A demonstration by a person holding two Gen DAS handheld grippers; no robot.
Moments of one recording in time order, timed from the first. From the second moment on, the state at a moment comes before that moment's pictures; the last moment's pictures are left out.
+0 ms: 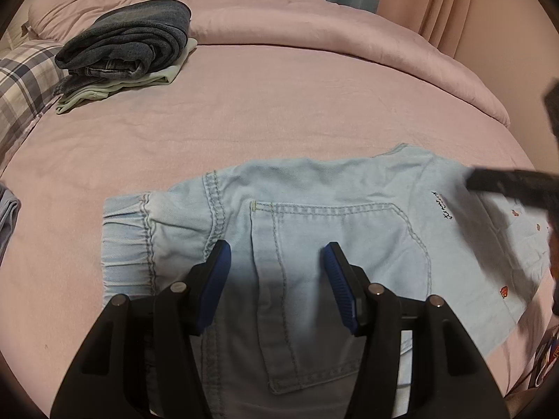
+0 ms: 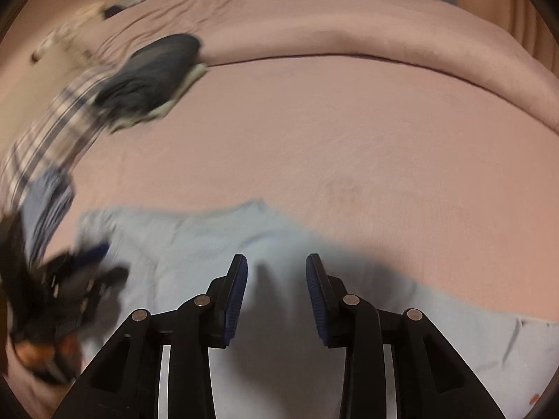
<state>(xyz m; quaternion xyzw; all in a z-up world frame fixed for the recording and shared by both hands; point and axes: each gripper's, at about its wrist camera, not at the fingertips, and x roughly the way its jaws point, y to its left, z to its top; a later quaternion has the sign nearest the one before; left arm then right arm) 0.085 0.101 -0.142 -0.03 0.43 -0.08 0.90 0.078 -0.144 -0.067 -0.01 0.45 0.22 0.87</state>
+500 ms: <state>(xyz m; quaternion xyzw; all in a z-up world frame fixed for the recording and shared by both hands) 0.079 0.093 -0.140 -0.02 0.44 -0.05 0.90 -0.023 -0.131 -0.103 -0.09 0.46 0.26 0.84</state>
